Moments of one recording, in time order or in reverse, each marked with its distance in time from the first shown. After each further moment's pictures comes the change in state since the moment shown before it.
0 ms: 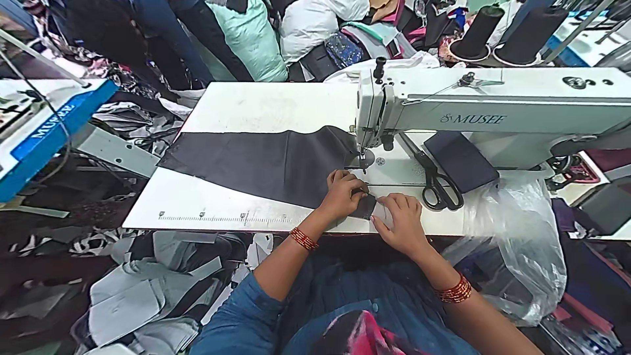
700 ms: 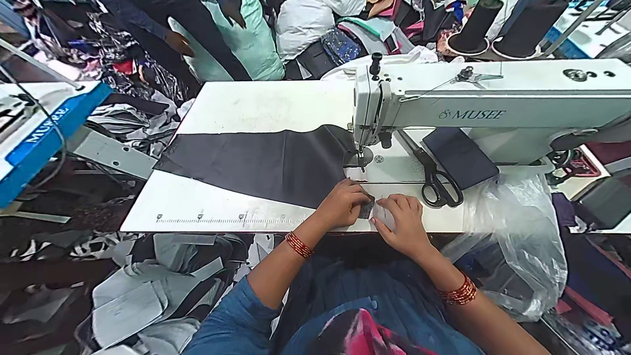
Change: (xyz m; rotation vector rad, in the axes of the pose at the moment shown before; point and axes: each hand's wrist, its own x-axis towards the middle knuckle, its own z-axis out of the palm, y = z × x) left_hand -0.016 -0.010 0.006 0.012 -0.032 0.358; right_hand -0.007 0.002 -0.001 0.021 0.011 -0.010
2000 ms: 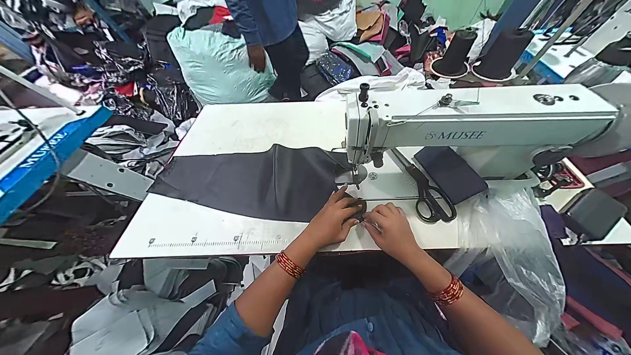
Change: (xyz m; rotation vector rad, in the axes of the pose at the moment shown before) left_hand -0.003 -0.003 -0.011 0.049 -0.114 -0.148; right_hand 0.030 -0.002 0.007 0.032 0.027 -0.154
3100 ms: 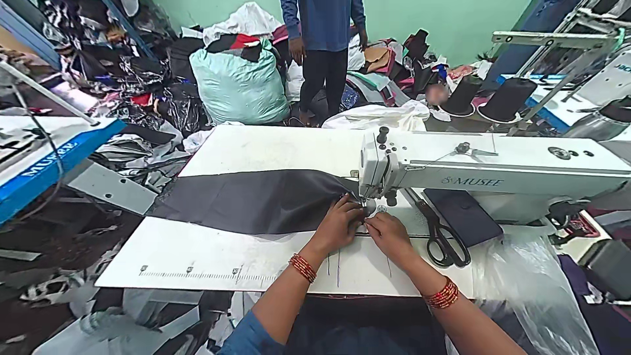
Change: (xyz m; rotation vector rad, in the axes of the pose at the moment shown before) left_hand 0.050 -0.039 -0.017 -0.014 0.037 -0.190; right_hand 0.075 0.022 0.013 0.004 -0.114 0.037
